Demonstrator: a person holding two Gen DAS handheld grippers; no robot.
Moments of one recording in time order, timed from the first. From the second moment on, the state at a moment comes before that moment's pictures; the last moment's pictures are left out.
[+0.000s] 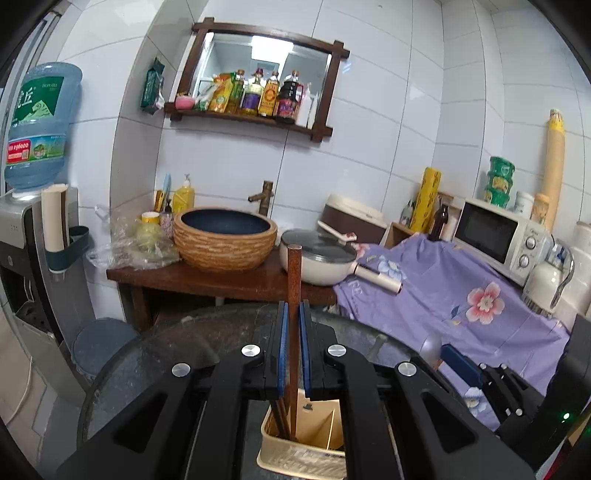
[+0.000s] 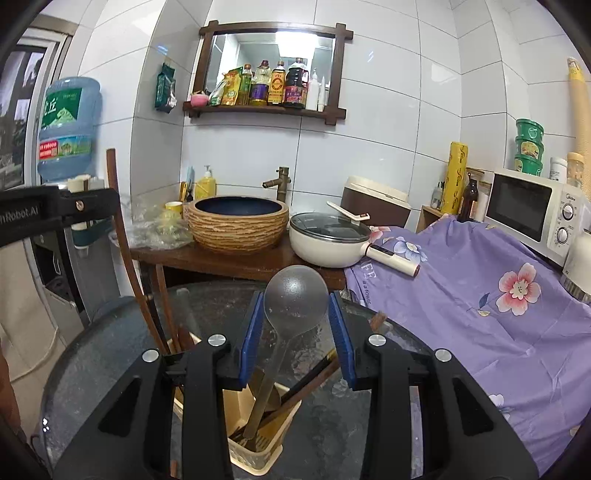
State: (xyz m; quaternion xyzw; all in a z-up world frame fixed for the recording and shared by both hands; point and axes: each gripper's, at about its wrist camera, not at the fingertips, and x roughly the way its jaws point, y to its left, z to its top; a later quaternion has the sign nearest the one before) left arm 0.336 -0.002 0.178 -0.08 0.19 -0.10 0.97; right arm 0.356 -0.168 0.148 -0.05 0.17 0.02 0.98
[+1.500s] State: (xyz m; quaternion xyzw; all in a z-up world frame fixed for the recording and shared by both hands) left arm 0.262 0.049 0.046 -0.05 0.29 -0.05 0.96; right arm 0.281 -0.152 0.012 -0.01 0.35 0.13 0.93
